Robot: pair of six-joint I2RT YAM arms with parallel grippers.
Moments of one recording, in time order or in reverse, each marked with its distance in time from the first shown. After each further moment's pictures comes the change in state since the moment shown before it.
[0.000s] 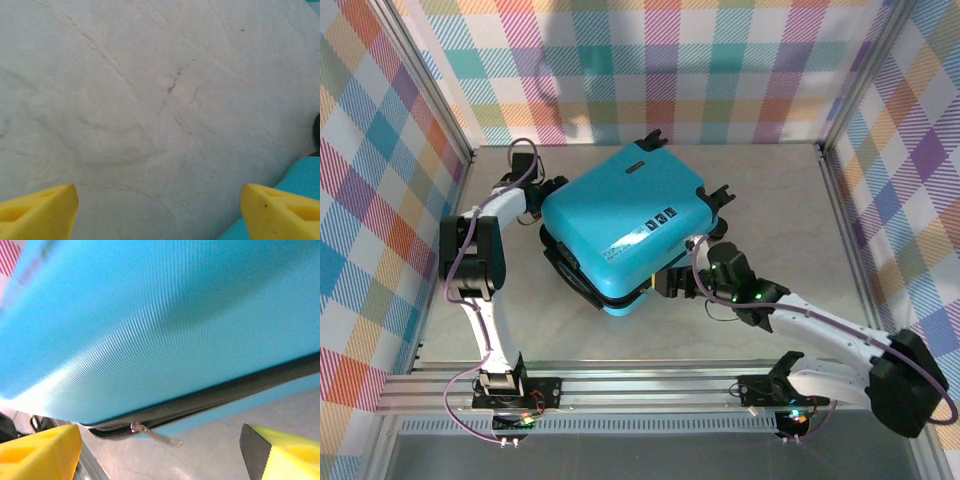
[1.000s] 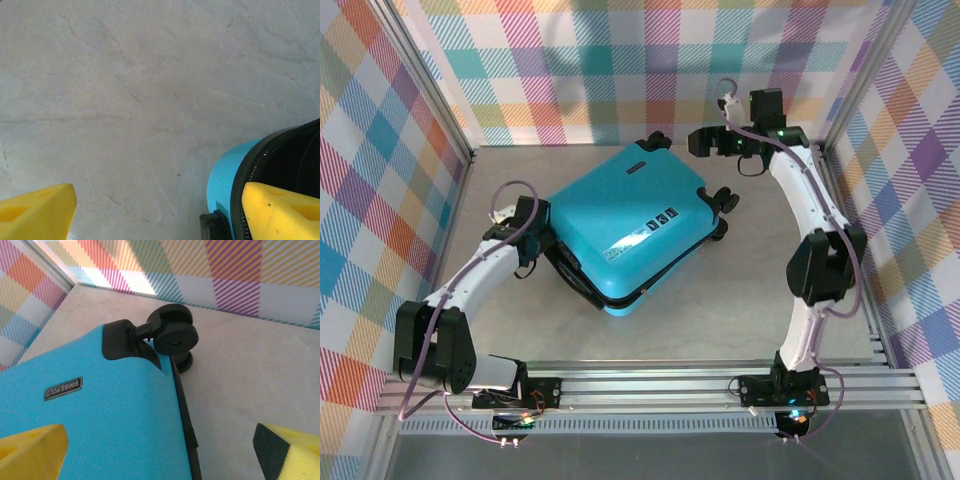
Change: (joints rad) left arm -0.203 -0.651 -0.537 -0.267 -0.587 -0.209; right arm -0.578 0.933 1.434 -0.685 -0.325 -0.574
